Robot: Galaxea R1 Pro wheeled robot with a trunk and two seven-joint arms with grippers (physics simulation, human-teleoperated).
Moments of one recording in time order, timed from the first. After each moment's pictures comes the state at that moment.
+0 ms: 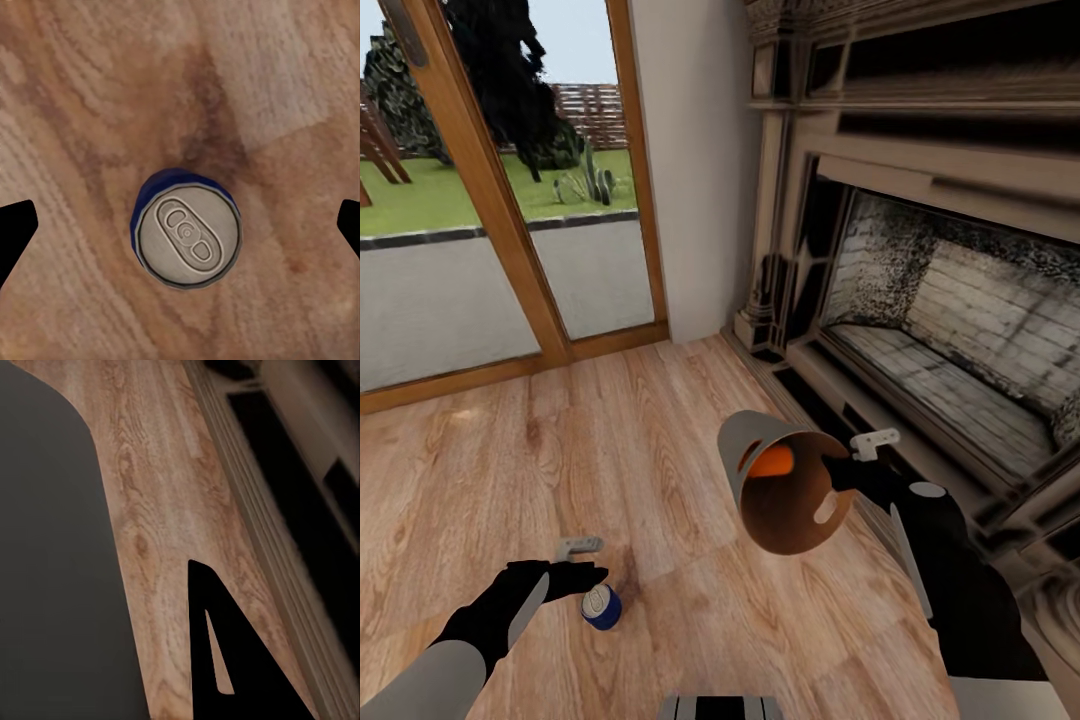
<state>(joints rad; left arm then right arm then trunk) -0.62 0.16 -0.05 -0.55 0.15 0.48 -0.17 -0.49 -0.04 -0.03 -1.53 0.18 0.72 0.31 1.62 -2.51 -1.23</state>
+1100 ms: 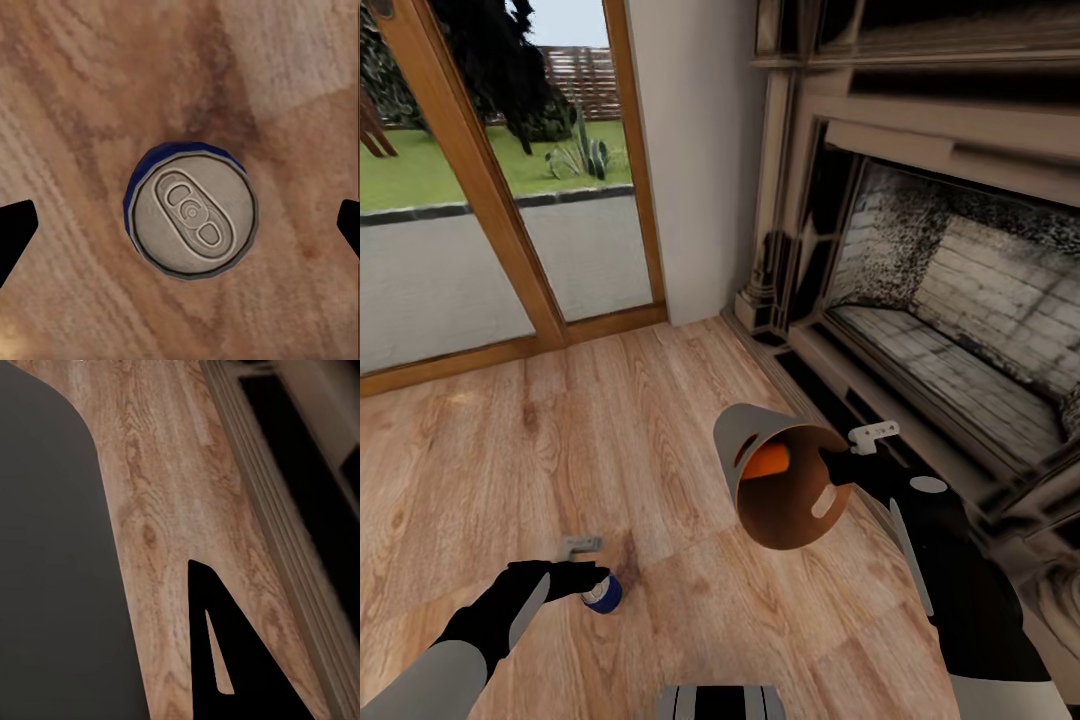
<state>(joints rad) -0.62 0.16 -0.05 -0.55 0.15 0.47 -0.17 -0.50 -0.04 -0.01 -1.58 0.18 0.74 0.31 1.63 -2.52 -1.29</state>
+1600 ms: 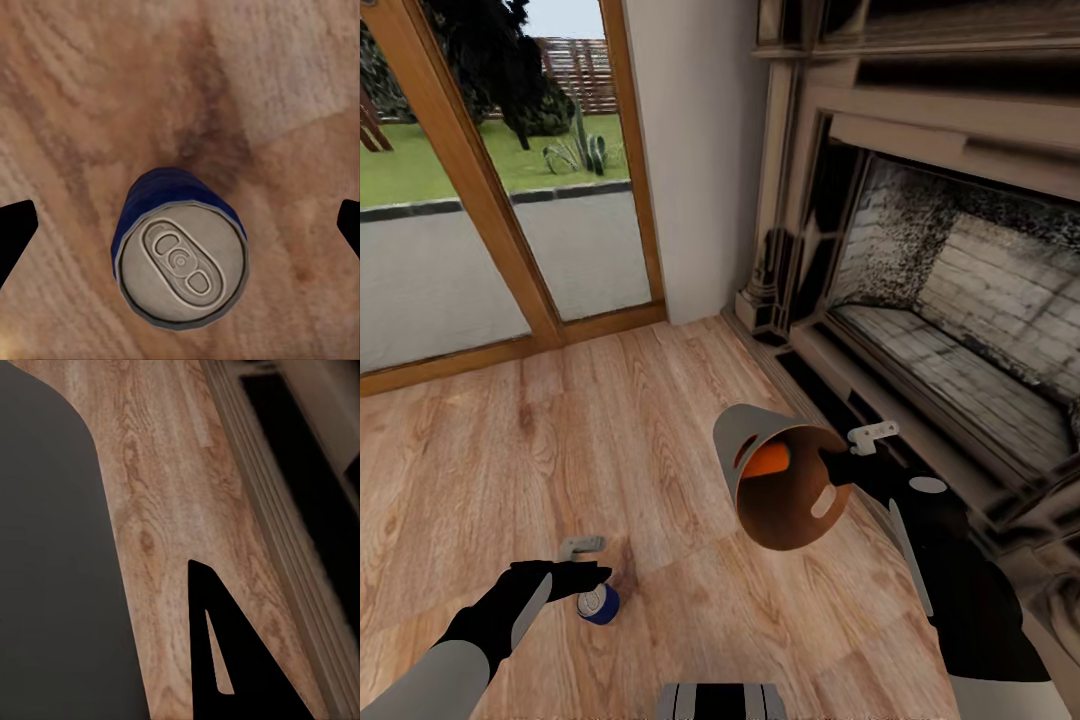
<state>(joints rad) -0.62 0.15 -0.05 -0.55 0.15 0.47 -0.17 -0.50 -0.04 0.00 -1.58 0.18 0.74 0.31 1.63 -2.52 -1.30</state>
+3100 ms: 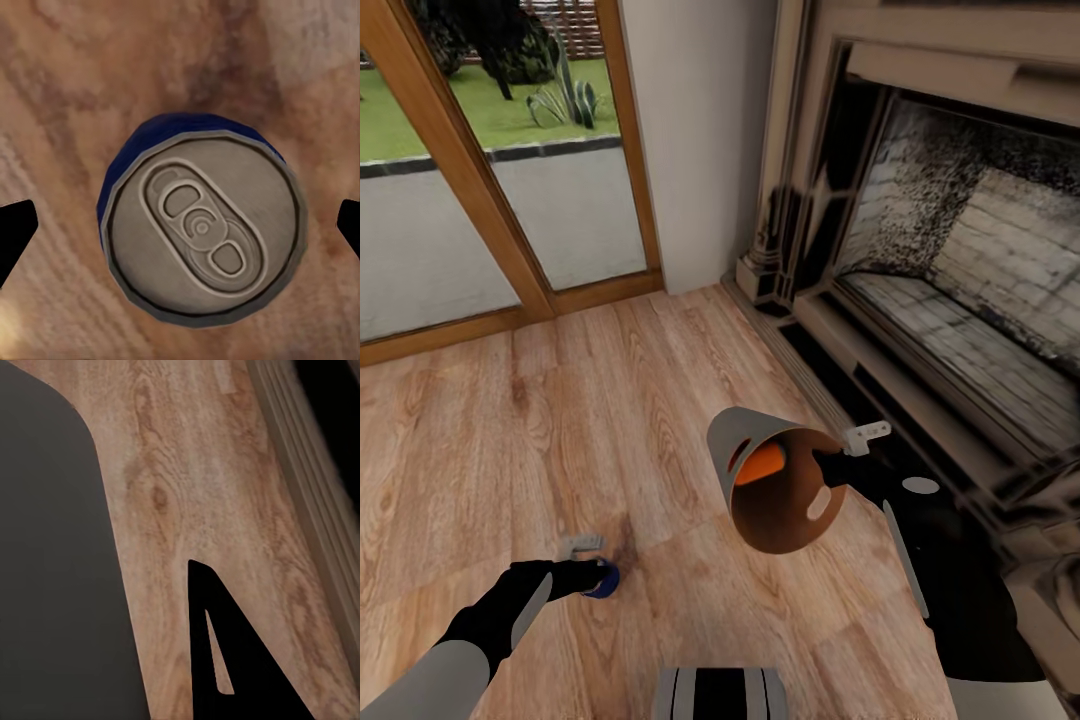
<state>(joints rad) -0.62 0.15 -0.06 -0.55 0.15 0.46 -0.16 -0.50 -0.04 0.03 -1.58 0.18 0.74 0.31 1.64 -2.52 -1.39</state>
